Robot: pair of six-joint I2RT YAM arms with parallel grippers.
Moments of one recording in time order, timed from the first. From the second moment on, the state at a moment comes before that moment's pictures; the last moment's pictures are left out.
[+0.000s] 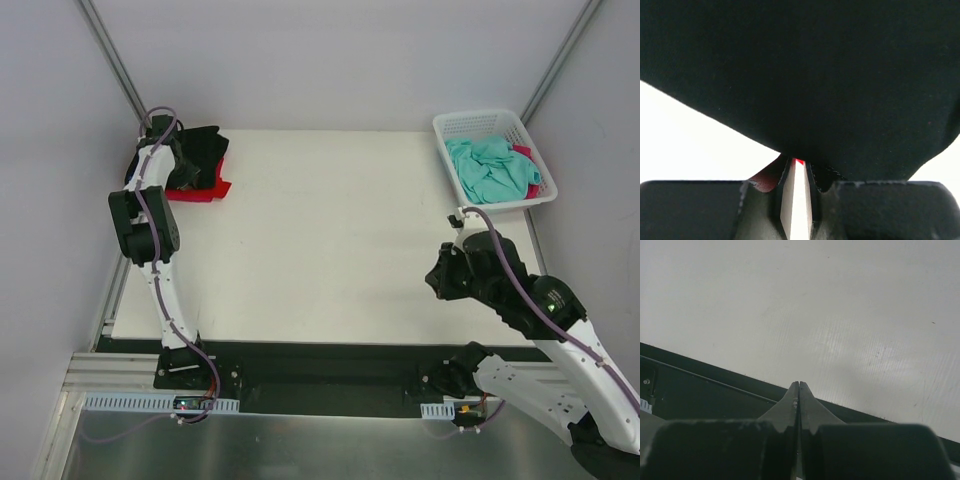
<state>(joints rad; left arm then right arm) 0.19 2.20 1.86 -0.75 -0.06 -0.59 0.69 0.72 1.08 -1.10 0.15 0.46</state>
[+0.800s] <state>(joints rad) -0.21 1.61 1.56 -0.77 -0.06 -0.63 0.69 0.89 1.11 -1.06 0.21 0.46</state>
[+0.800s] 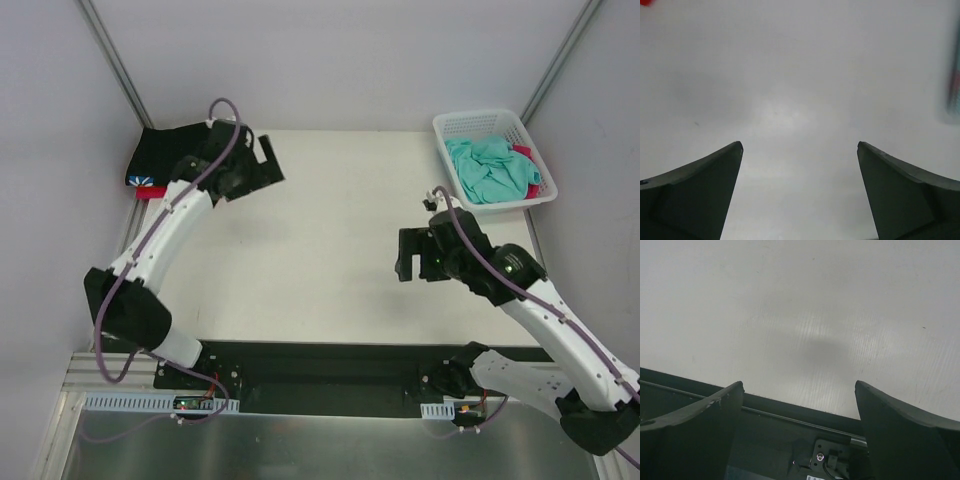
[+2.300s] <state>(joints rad) -0.76 1.28 1.04 -0.73 -0.19 -0.90 0.68 0.92 1.03 -0.97 0.41 0.56</state>
